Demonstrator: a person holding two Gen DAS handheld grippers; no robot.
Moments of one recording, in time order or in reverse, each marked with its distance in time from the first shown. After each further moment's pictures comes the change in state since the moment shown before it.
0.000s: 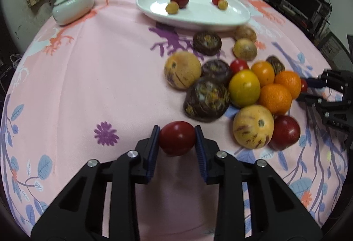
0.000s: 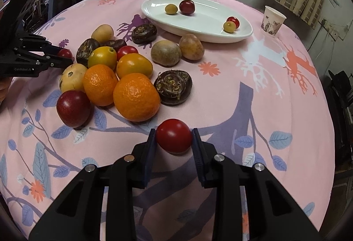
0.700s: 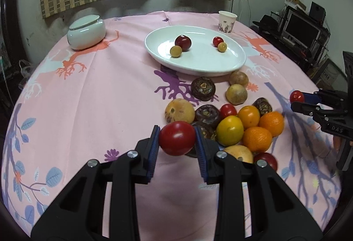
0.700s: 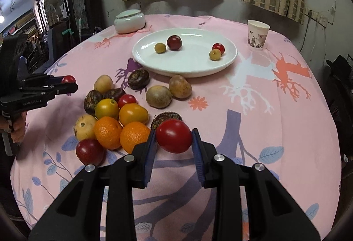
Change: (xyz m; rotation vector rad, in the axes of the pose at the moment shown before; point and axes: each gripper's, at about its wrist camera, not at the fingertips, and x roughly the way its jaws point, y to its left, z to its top) left arm -0.034 -0.004 0.014 -0.066 -0.187 -0.009; right arm -0.039 -0.021 0.021 0.150 -0.180 0.063
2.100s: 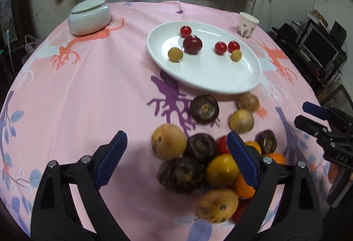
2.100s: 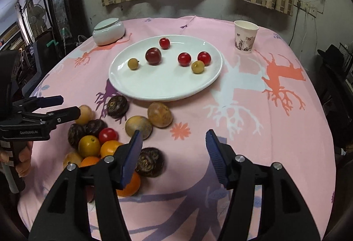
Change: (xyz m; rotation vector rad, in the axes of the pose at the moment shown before) left arm 0.042 -0.012 0.034 -0.137 0.074 0.065; right arm 0.020 -0.022 0.036 0.103 0.034 -0.036
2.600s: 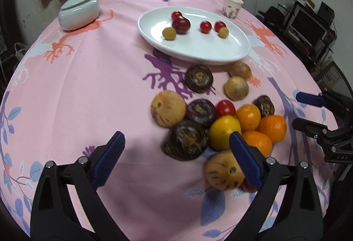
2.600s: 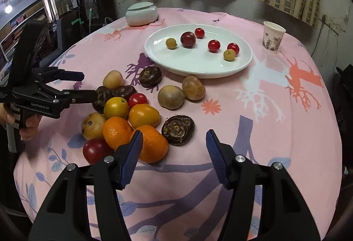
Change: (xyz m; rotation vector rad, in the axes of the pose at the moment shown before) left arm -0.006 0.004 -0.028 0.107 0.062 -0.057; right arm -0.009 0.030 -0.034 -0.205 0.035 0.091
